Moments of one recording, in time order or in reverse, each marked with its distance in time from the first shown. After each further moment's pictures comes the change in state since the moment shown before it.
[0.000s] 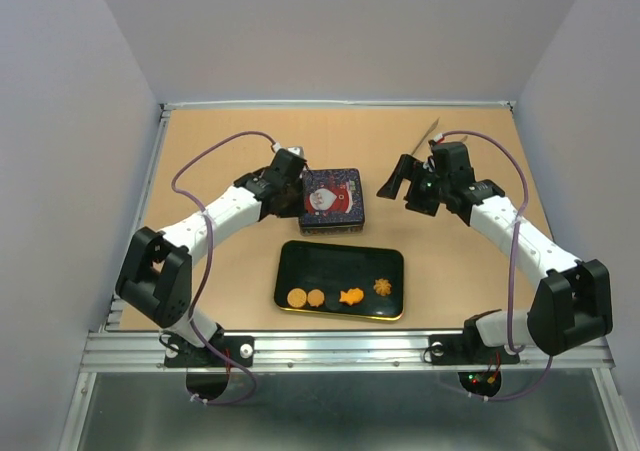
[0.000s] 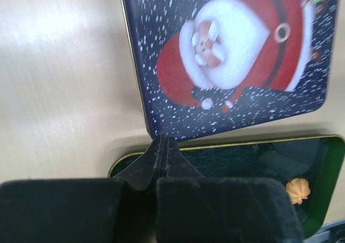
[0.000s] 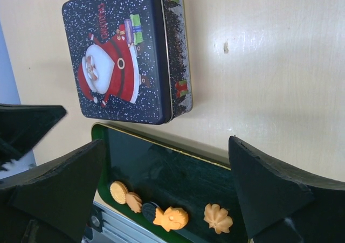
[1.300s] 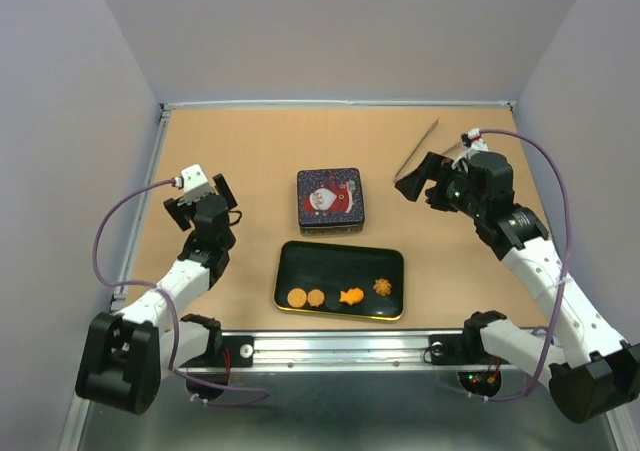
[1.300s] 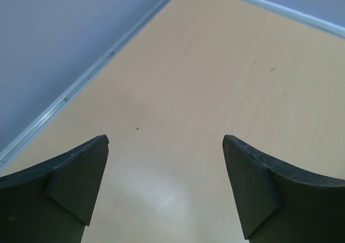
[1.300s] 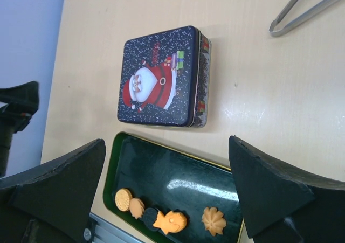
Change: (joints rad) left arm 0.319 -0.533 -0.685 0.900 -0.698 0.336; right arm 0.000 -0.323 -0.031 -0.005 0.077 -0.076
